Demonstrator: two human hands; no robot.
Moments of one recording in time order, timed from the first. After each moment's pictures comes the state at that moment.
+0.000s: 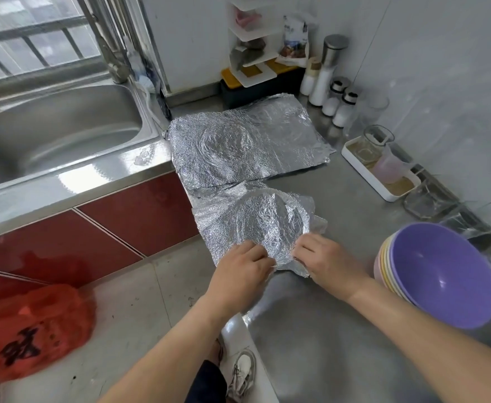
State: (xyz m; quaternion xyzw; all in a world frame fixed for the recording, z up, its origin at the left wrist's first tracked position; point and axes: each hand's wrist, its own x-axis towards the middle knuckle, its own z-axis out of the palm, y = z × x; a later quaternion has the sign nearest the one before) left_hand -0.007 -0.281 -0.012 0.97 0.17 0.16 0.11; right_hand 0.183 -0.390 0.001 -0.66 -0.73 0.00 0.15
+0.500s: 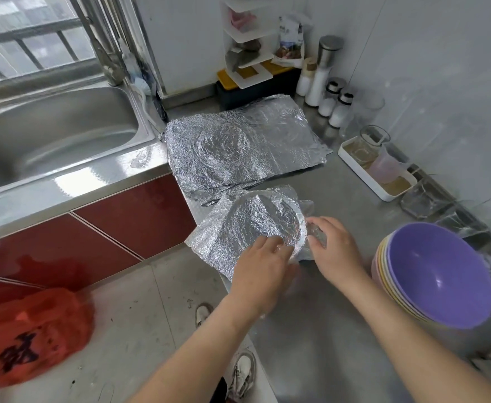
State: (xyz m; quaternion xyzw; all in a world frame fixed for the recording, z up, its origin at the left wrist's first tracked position) left_hand 0.028 -0.304 0.016 0.95 0.25 0.09 0.12; right_hand 0.181 -0.382 0.014 -0.84 -0.42 0.12 0.32
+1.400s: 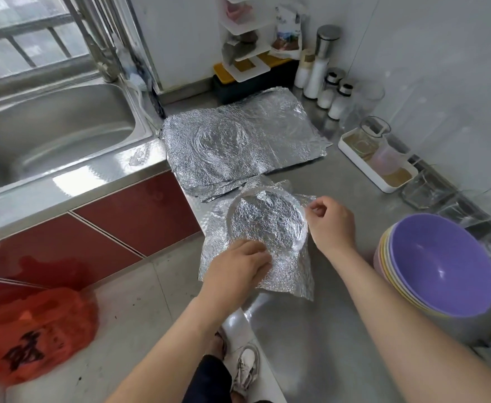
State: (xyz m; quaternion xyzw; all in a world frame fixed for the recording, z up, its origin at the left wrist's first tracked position) left_hand -0.020 -0.275 0.011 0.96 0.19 0.13 0.18; right_hand 0.185 -0.344 0.023 -0.89 -0.29 0.10 0.33
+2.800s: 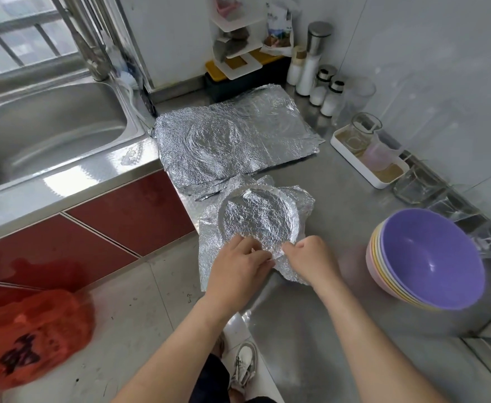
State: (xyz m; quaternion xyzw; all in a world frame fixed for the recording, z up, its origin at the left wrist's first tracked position) left_hand -0.004 -0.289 -0.006 0.94 0.22 0.20 0.17; right_hand 0.139 -0.373 0.026 -0.90 -0.26 0.27 0.20
